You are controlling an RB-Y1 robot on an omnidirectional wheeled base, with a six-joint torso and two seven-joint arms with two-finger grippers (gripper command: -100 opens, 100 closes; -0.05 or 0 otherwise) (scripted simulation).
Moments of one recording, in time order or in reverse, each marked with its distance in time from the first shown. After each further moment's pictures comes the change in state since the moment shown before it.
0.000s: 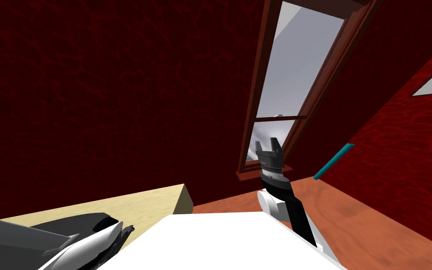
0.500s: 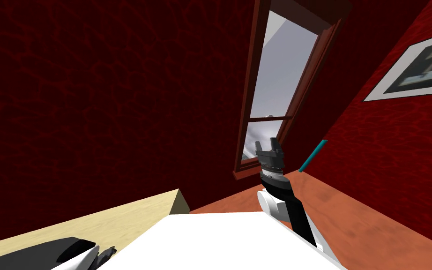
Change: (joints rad) left arm 0.126 0.090 -0.103 -0.002 0.147 -0.103 0.076; right arm 0.000 0.000 0.000 0.000 0.000 0.000 0.000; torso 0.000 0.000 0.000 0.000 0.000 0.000
